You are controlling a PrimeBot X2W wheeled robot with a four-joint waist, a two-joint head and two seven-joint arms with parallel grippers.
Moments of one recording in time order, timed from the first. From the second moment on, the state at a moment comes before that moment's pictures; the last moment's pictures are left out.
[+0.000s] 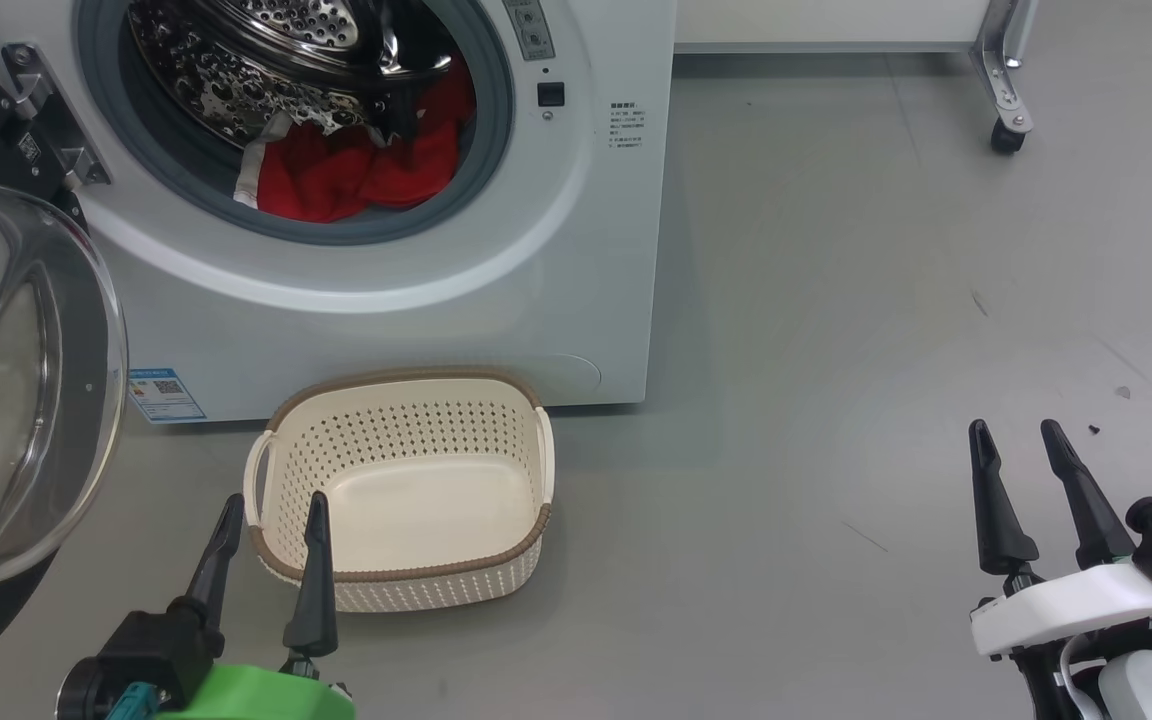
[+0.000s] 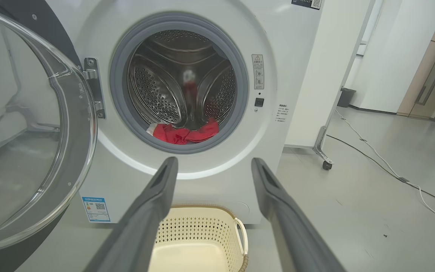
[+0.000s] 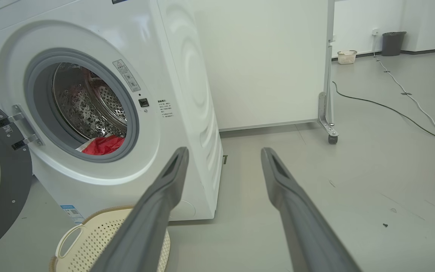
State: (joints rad) left arm 0.06 0.05 -0.16 0.04 -0.36 -0.01 -0.23; right arm 0.01 -0.24 0.17 0.13 0.55 0.11 -0.25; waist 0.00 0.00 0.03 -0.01
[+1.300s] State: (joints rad) left arm 0.06 0.05 -0.18 0.05 -0.33 -0.01 -0.23; right arm 0.01 -0.22 0.17 0.15 0.54 0.11 -0.25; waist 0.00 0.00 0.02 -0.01
